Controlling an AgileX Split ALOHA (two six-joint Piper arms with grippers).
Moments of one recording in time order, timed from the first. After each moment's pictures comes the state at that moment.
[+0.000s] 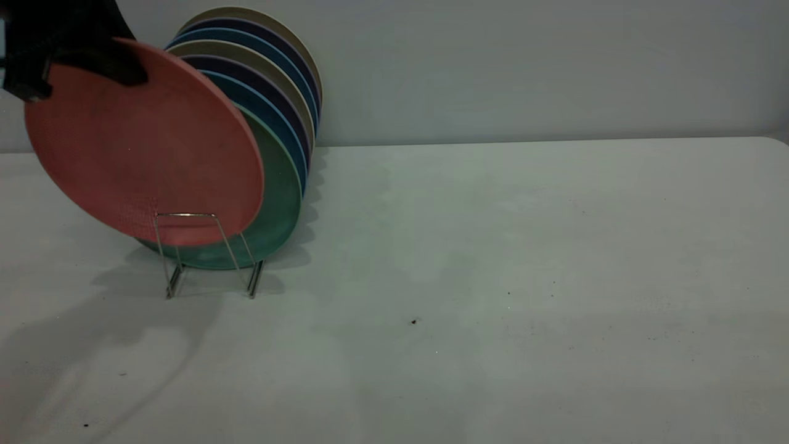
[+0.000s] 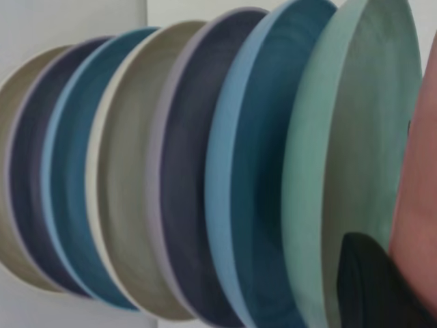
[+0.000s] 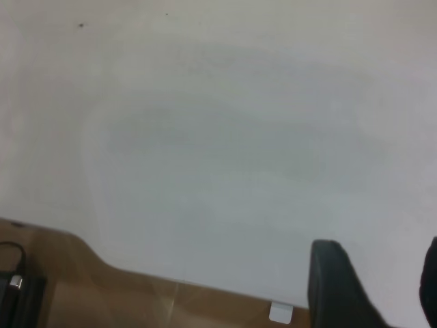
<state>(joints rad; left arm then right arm) -0.04 1.78 -1.23 -0.49 0.46 1.92 -0.11 0.19 -0.49 0.25 1.17 -0.32</state>
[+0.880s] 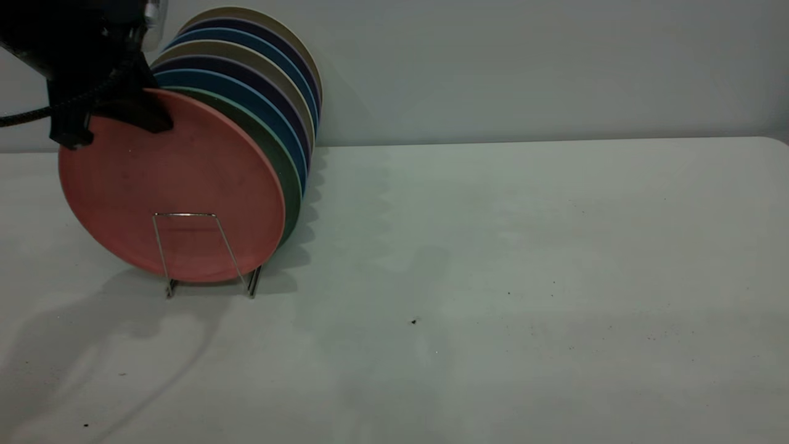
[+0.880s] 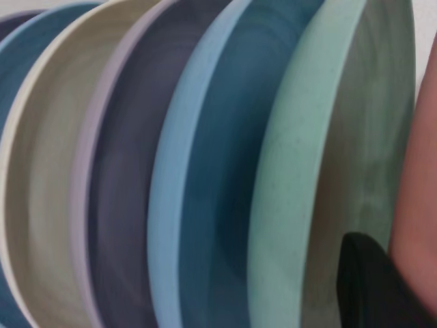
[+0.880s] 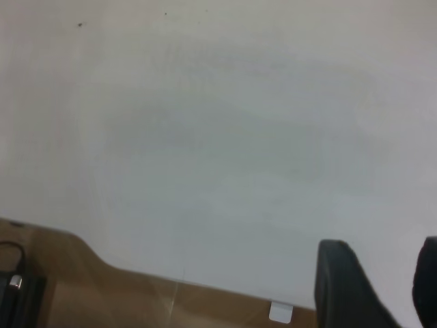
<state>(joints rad) -0.04 1.89 -1.23 -0.57 0.41 1.92 -0.11 0.19 -0.49 0.25 1.17 -0.32</state>
